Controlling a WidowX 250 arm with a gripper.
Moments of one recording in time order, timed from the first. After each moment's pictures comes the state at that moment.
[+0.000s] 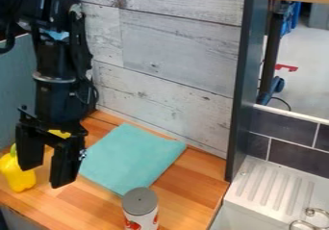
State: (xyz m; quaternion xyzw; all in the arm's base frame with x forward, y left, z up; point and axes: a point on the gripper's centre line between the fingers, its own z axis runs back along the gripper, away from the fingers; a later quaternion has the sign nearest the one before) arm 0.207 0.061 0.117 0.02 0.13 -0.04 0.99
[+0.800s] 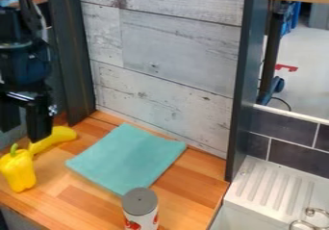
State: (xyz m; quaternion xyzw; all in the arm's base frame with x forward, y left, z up) arm 0.233 0.128 0.139 0.01 0.03 0.01 1.00
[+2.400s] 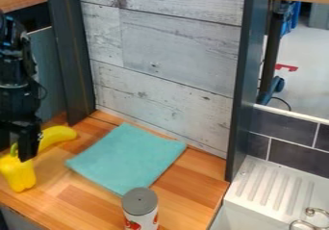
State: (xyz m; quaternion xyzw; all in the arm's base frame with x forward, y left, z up) arm 0.260 0.203 0.062 0.03 0.10 0.05 0.99
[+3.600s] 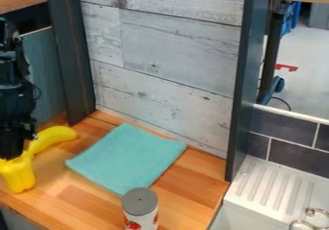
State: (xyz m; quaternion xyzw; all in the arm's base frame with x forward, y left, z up) arm 0.255 0.206 0.061 0.01 0.10 0.05 0.99
